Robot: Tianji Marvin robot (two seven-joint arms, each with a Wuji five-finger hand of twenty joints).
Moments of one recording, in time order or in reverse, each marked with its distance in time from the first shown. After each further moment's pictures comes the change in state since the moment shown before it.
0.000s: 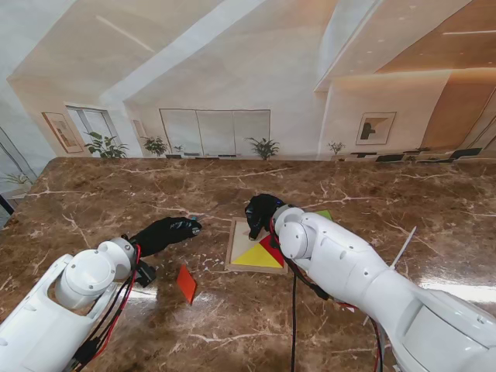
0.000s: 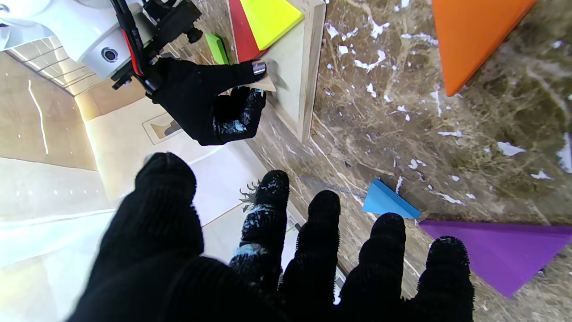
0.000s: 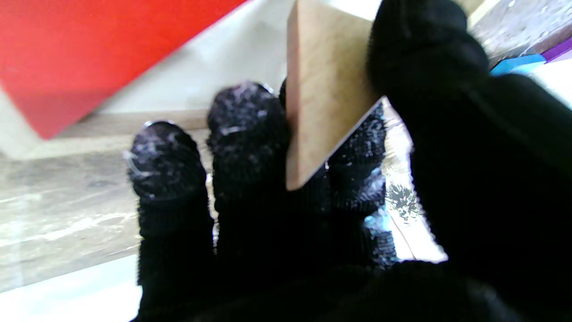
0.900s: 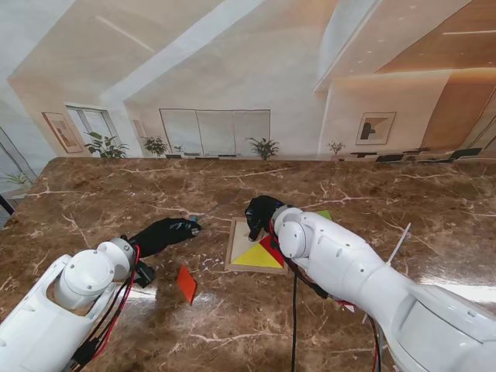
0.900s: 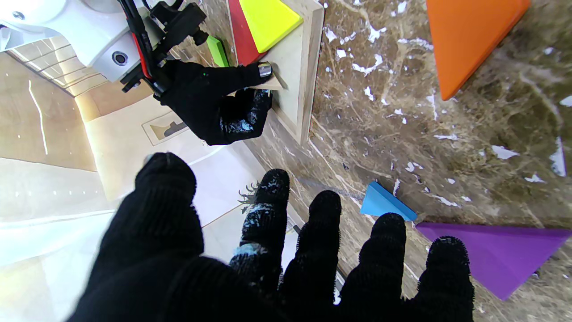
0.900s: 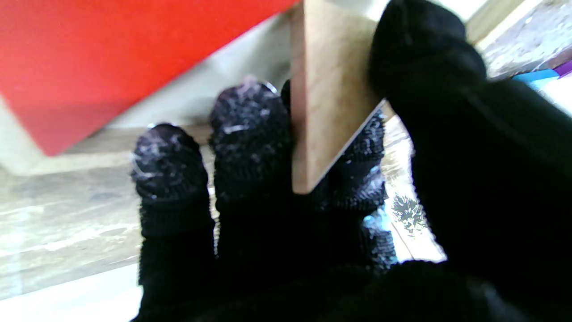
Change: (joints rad) left arm 0.003 0.002 -0.004 0.000 -0.005 0.000 -0.010; right arm 0.025 -0.023 -0.032 0.060 0.010 -0.014 0.008; left_hand 0.000 0.000 0.000 0.000 0.012 0.000 0.000 0.000 0.000 0.008 0.000 0.000 0.000 0.002 0.000 0.000 0.000 0.000 0.000 0.000; right_hand -0.011 0.047 0.000 0.000 -0.021 -0.003 -0.028 0.007 -0.050 -0.003 -0.001 -0.013 -0.002 -0.009 0.000 -0.009 -0.028 -0.009 0.015 0.000
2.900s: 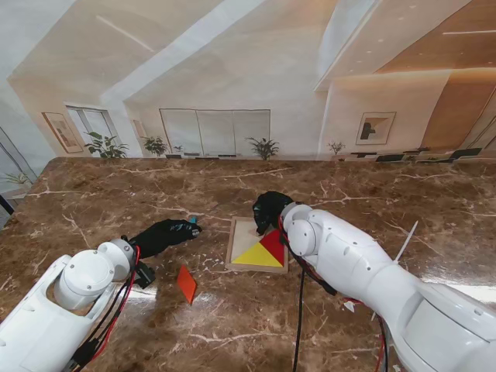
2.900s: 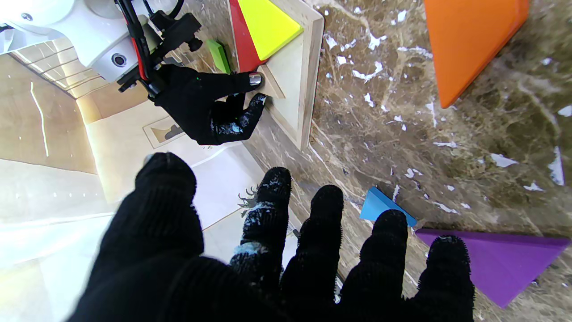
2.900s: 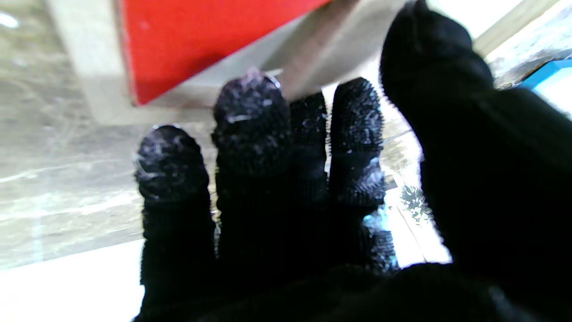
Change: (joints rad) left arm -0.001 0.001 0.002 0.002 -0.008 0.001 -0.010; right arm 0.006 0.025 0.022 0.021 -0.051 -0.045 -0.030; left_hand 0.000 0.000 0.000 0.000 0.023 0.012 -0.008 0.000 0.052 0.016 -0.001 0.000 0.027 0.013 0.000 0.000 0.011 0.004 0.000 0.000; right_hand -0.041 0.029 0.014 0.014 -0.023 -0.012 -0.149 0.031 -0.083 -0.009 0.033 -0.080 -0.003 -0.006 -0.036 -0.022 -0.044 0.000 0.011 0.000
